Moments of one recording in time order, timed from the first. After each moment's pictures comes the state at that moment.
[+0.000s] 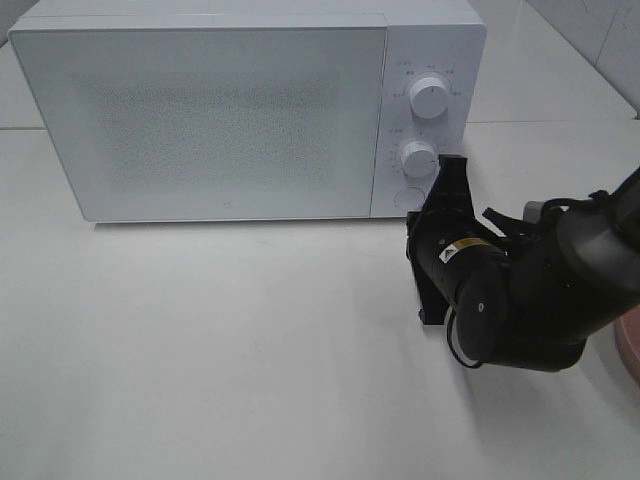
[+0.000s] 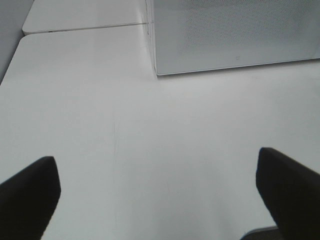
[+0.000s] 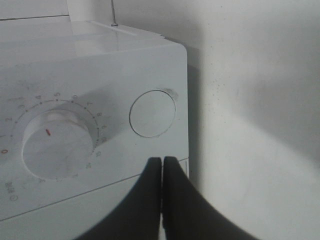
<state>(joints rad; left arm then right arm) -0.03 -0.01 -0.52 -0.09 1.08 0.09 0.68 2.02 -0.65 0.73 -1.03 1.41</state>
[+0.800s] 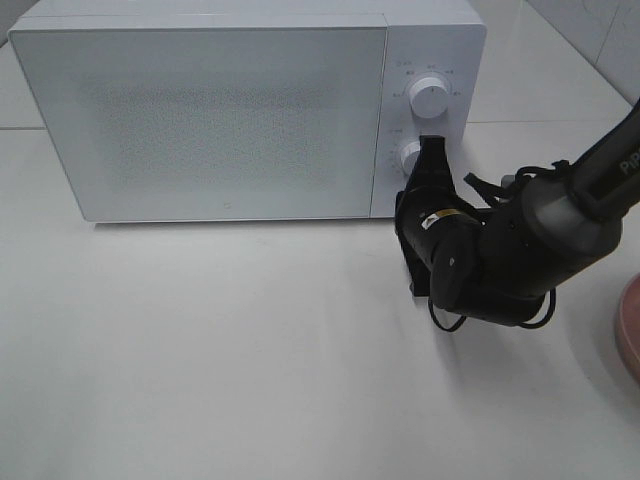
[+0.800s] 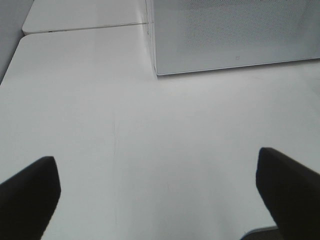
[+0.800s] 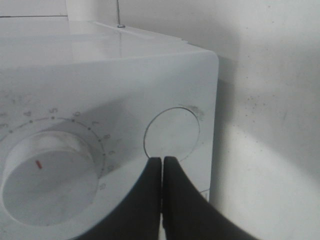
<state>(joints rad) -0.03 -0.01 -0.52 -0.09 1.08 0.09 0.62 2.09 -0.80 0.74 -0.96 1.30</state>
